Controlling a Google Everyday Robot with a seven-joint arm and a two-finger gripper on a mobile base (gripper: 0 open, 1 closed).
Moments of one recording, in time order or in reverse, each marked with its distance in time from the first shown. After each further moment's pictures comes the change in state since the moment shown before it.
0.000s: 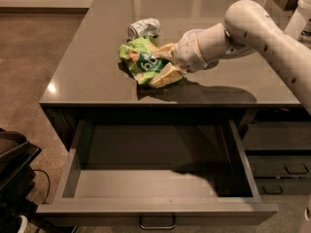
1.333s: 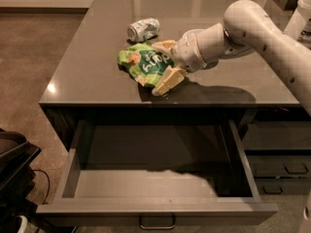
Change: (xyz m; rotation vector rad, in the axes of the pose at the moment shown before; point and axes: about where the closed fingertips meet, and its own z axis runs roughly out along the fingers) arm 0.000 0.000 0.000 0.000 0.000 0.000
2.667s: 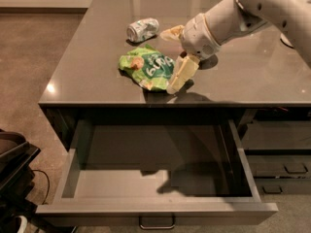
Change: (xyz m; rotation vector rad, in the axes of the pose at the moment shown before) arm -0.033 0.019 -0.051 -0.028 0.173 -0.022
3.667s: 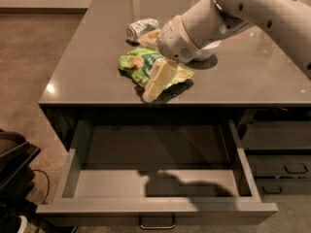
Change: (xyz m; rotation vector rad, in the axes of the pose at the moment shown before) arm -0.060 0.034 0.029 -0.064 -0.051 0.024
